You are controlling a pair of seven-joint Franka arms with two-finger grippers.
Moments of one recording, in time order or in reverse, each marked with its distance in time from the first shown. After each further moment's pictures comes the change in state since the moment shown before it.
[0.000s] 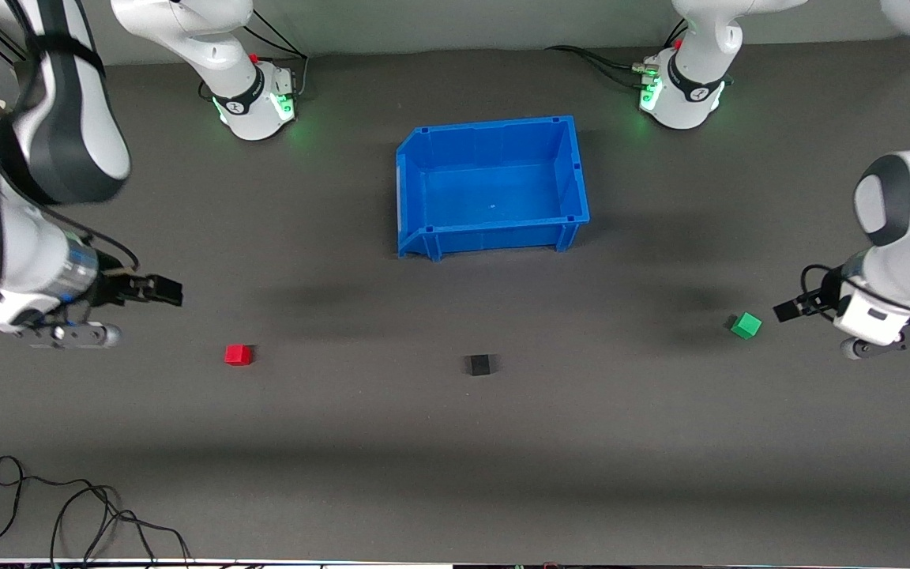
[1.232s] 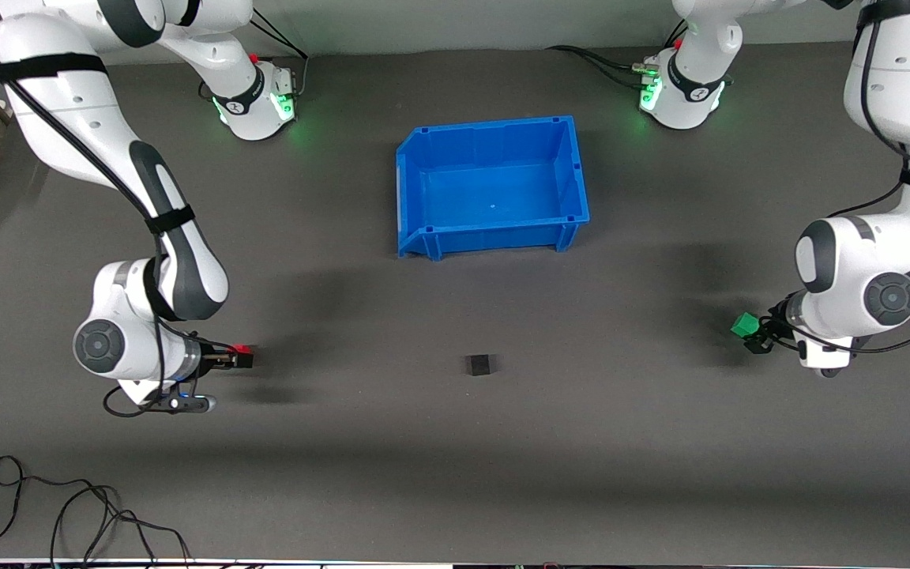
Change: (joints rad) left arm 0.036 0.262 -0.005 -0.033 0.001 0.234 -0.396; right arm -0.002 0.414 -0.007 -0.001 0.000 0.395 0.006
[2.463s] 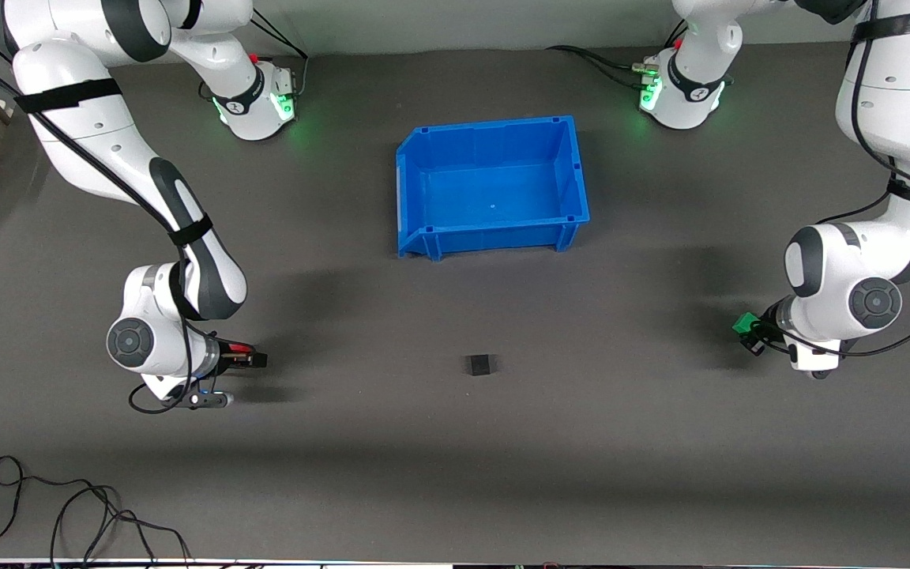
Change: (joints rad) left arm 0.001 0.030 -0.003 0.009 0.000 0.047 -0.030; right arm 0.002 0.037 0.001 -0.067 0.000 0.125 0.000
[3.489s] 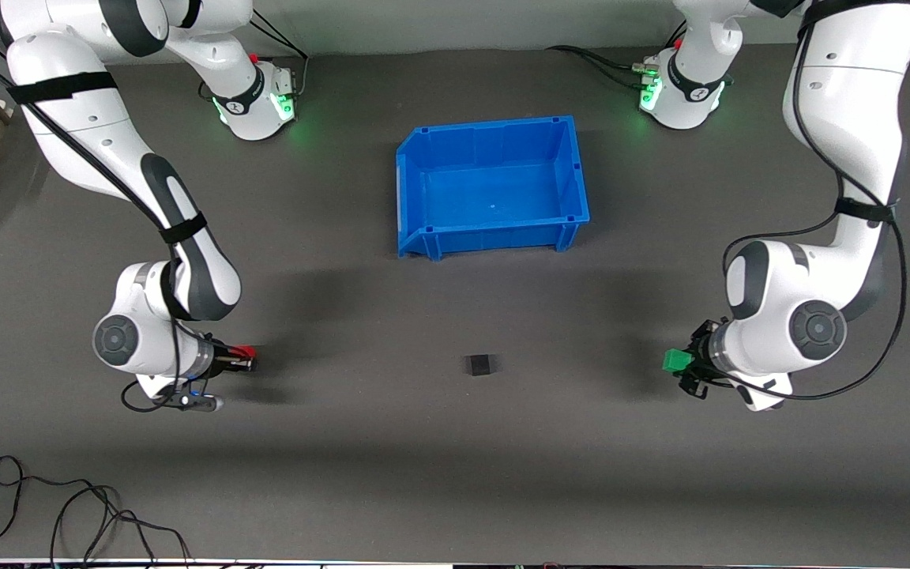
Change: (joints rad) left arm -0.201 0.051 -0.069 0.316 -0.143 -0.192 -0.559; right arm -0.003 -0.033 -0.003 0.000 0.183 0.003 0.114
